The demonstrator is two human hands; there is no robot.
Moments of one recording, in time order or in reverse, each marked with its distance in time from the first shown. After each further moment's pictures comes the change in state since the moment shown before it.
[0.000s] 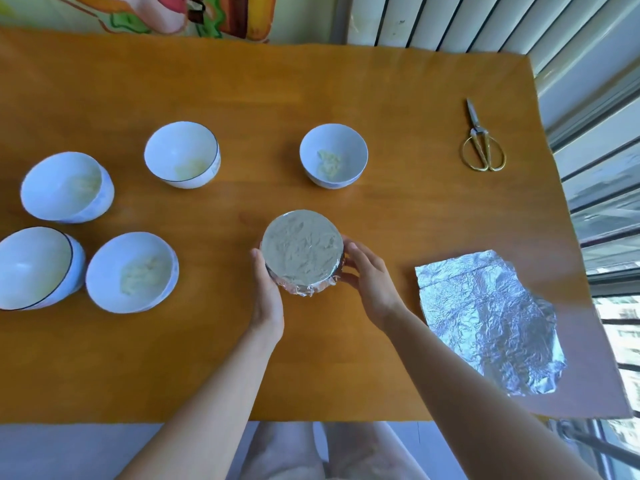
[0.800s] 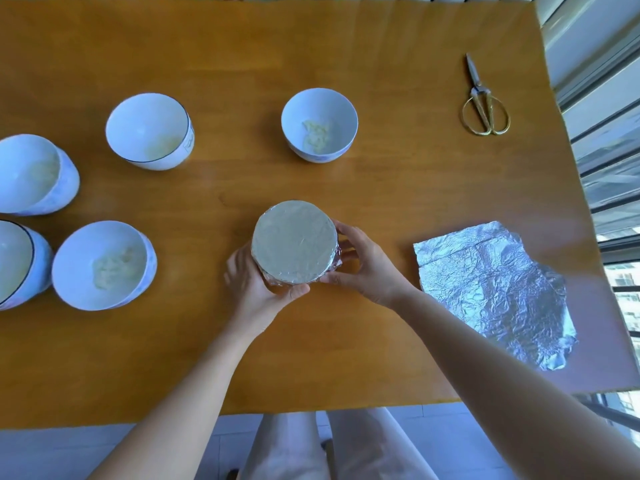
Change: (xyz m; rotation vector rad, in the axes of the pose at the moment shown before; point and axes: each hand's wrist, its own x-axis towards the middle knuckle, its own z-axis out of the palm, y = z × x) left_hand 0.008 -0.036 -0.040 0.939 -0.123 0.411; right_hand 0.018 0.035 -0.038 -0.535 -0.230 -0.303
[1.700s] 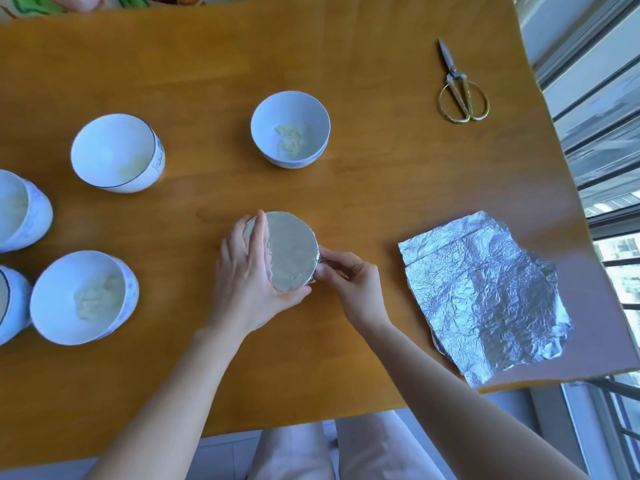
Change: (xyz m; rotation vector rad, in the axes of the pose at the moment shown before) left_hand 0.031 0.046 -0.015 0.503 -0.080 0.267; right_hand -0.023 -0.008 0.031 0.534 0.457 0.180
